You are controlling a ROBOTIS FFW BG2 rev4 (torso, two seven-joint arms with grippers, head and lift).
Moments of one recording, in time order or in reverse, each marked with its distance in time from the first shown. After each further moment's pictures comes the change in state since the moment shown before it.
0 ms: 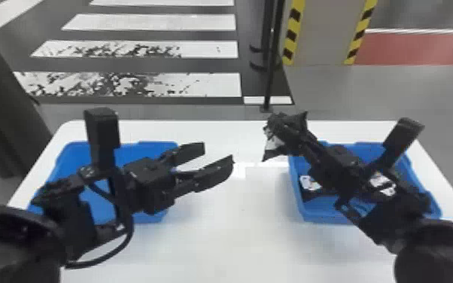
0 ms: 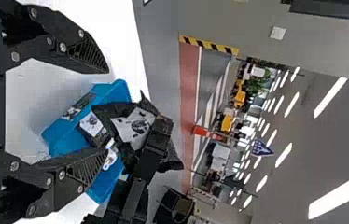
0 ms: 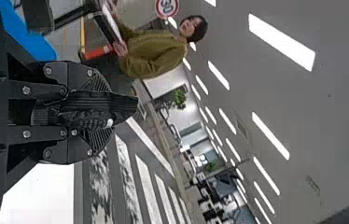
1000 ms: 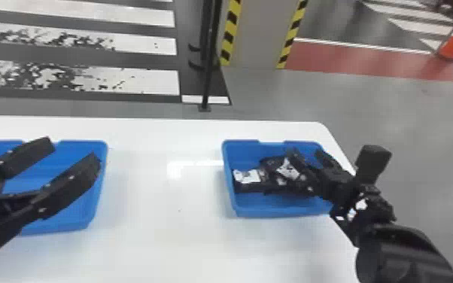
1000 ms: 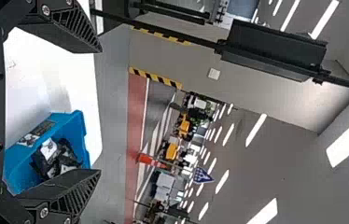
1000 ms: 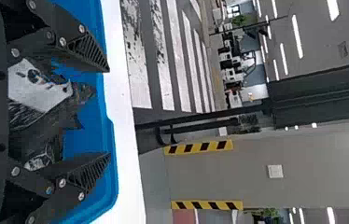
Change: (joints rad) left arm 0.299 -0.050 0.251 -0.169 0.134 -0.242 0.000; right arm 0.009 -0.015 -0.294 0.201 0.335 -0.057 -0.205
